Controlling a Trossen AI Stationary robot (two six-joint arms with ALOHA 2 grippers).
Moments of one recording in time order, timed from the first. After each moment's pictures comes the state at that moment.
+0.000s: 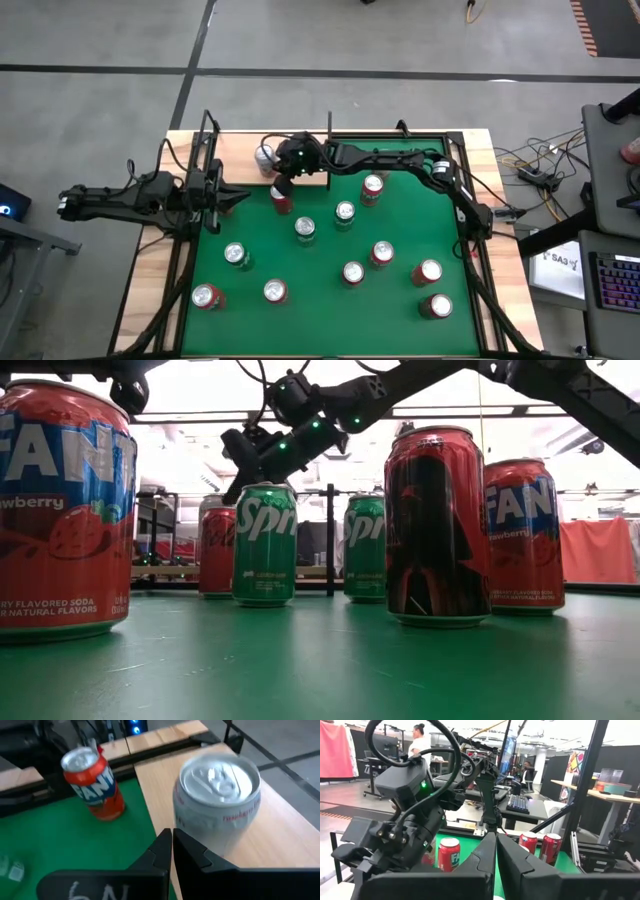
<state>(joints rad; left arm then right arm) -0.05 0.41 0.46 0.02 -0.15 -0.11 -0.26 2.24 1.90 -0.13 -0.07 0.11</state>
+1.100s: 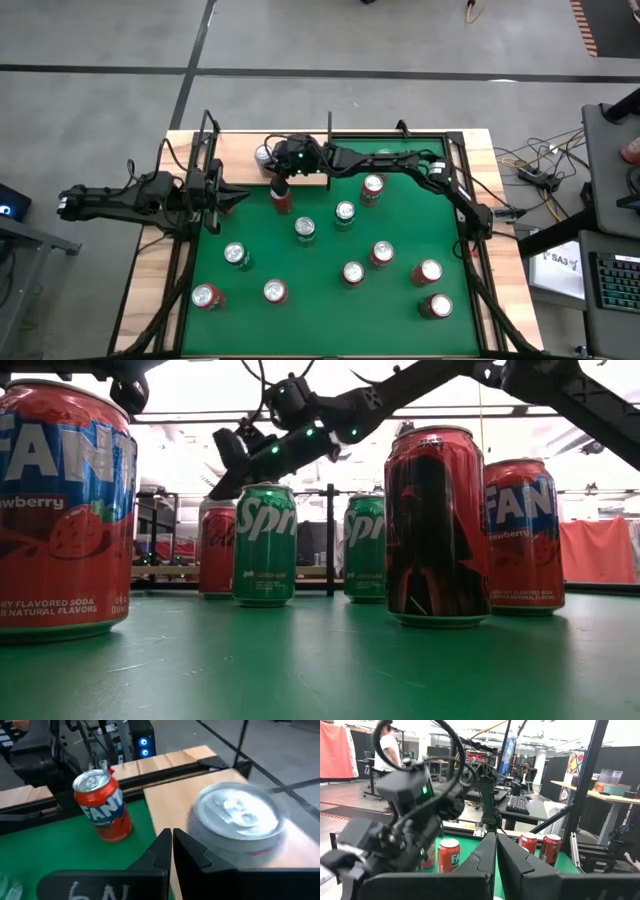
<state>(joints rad) -0.05 0.41 0.46 0.03 -0.15 -0.11 -0.25 2.29 1.89 0.04 -0.09 0.09</state>
